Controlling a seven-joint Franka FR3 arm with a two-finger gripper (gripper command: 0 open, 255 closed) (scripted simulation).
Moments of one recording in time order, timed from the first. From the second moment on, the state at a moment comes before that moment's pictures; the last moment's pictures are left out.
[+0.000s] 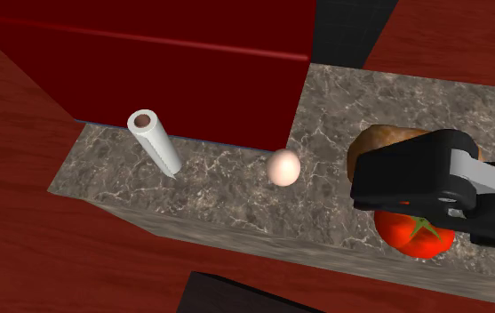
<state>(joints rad) 0.00 -0.78 -0.07 -2.28 0.09 1.71 -0.08</state>
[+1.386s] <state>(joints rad) 0.06 -0.37 0.35 -2.16 0.11 1.93 0.37</state>
